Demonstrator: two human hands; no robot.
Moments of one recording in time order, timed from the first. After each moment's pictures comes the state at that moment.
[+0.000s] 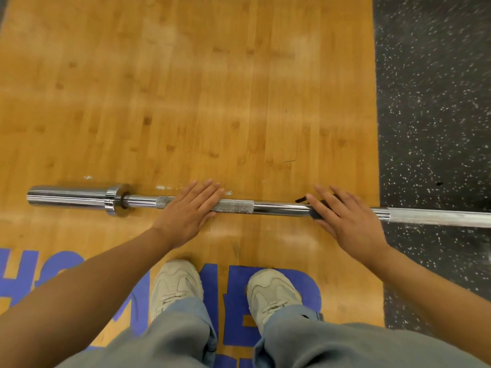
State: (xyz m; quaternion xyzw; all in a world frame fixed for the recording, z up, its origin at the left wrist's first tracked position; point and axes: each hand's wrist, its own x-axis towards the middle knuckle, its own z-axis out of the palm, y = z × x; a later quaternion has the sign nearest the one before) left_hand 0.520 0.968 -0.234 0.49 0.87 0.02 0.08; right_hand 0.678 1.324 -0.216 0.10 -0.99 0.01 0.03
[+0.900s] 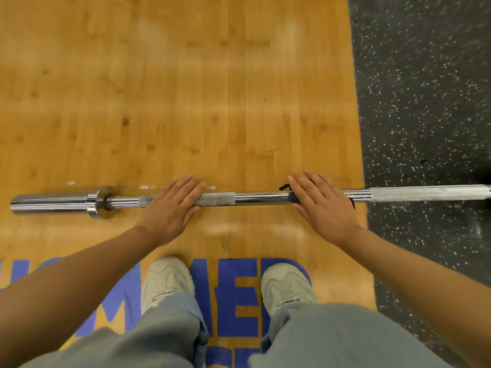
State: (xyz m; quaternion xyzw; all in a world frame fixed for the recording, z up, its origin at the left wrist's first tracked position) left_hand 0.521 0.971 -0.230 0.47 0.88 0.02 0.11; right_hand 0.676 1.315 -0.225 0.08 -0.99 -0.01 0.07
